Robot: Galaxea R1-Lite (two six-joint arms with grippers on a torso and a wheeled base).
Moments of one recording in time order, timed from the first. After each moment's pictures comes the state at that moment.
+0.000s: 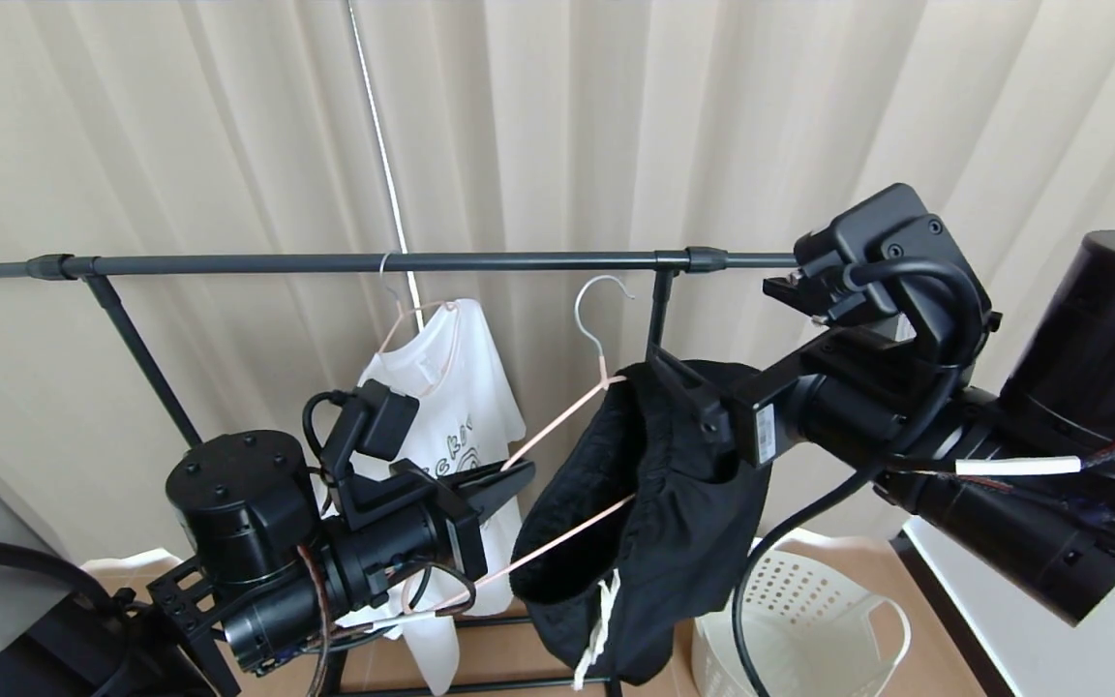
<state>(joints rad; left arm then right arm) -0.57 1.89 -0.39 -1.43 -0.29 -0.22 0.83 1.56 -0.78 -0.75 -0.39 -0.28</state>
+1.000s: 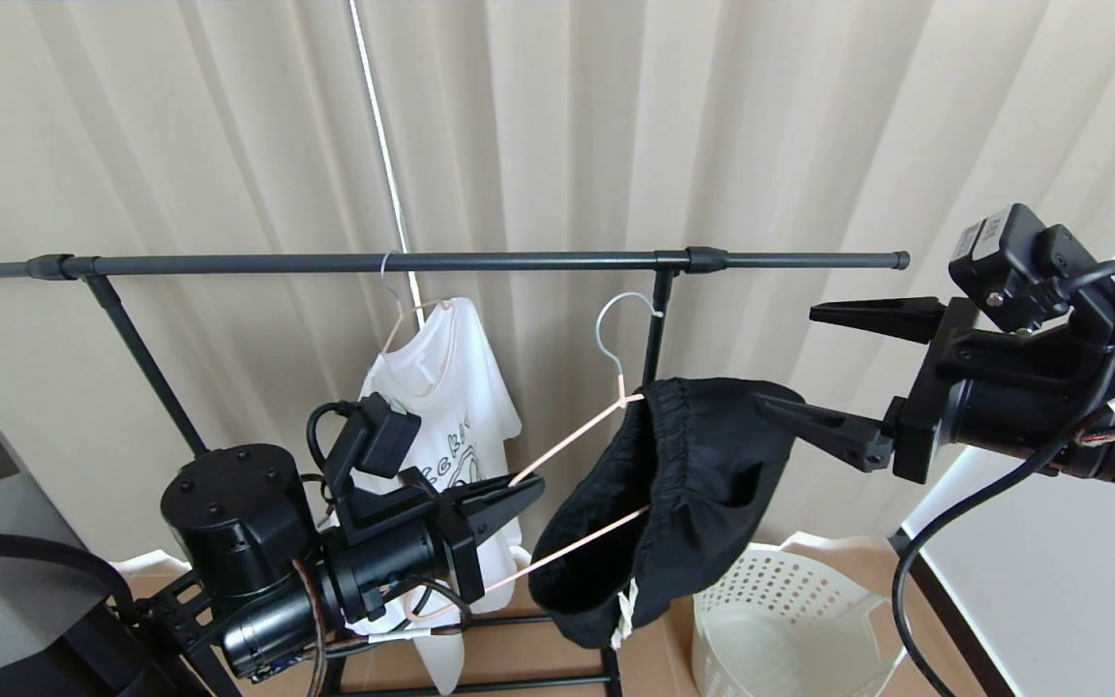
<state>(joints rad) -0.56 1.93 -0.35 -1.54 -0.40 -0.20 0.39 1.43 -0.78 -0.44 0.37 -0.36</state>
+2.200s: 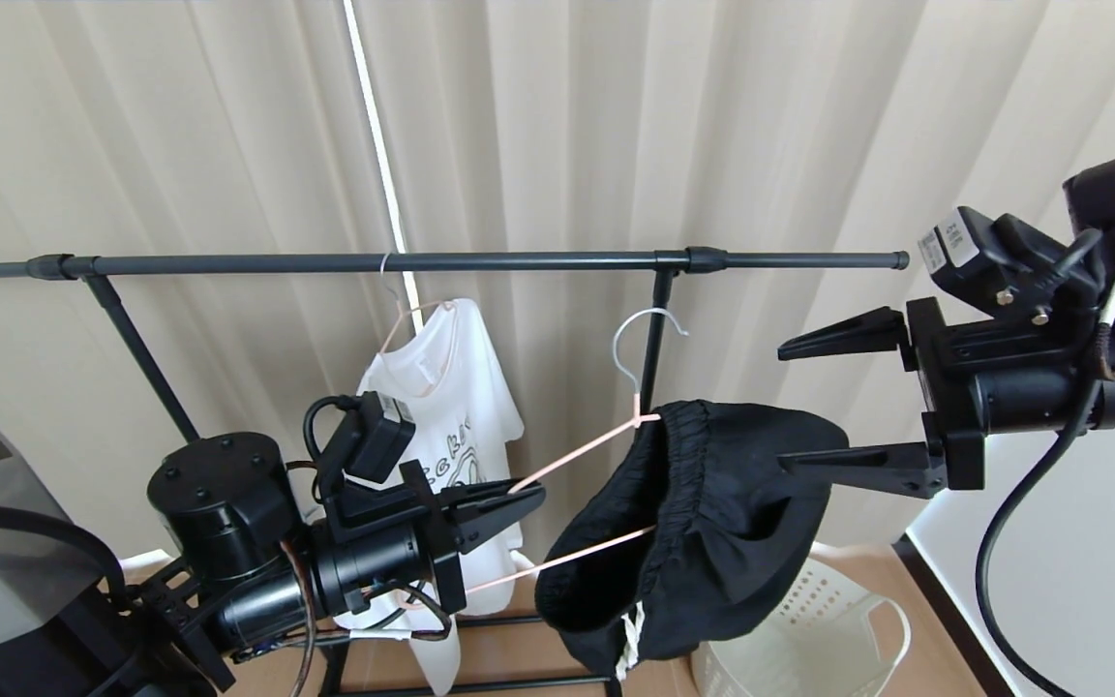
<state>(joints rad) -0.51 1.93 -0.36 -1.54 -0.59 -0.11 0.30 1.54 -1.17 0.26 0.70 -0.67</state>
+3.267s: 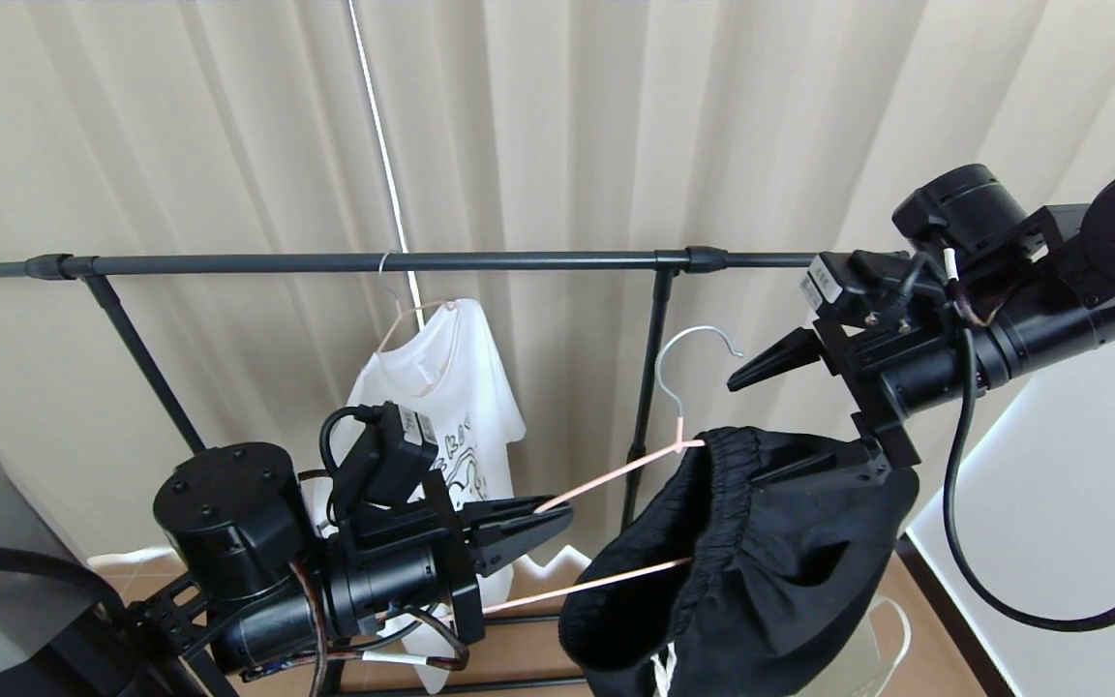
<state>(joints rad) -0.58 1.91 -0.36 -1.54 -0.59 -0.05 0.29 1.84 -1.58 0.78 0.73 -0.99</state>
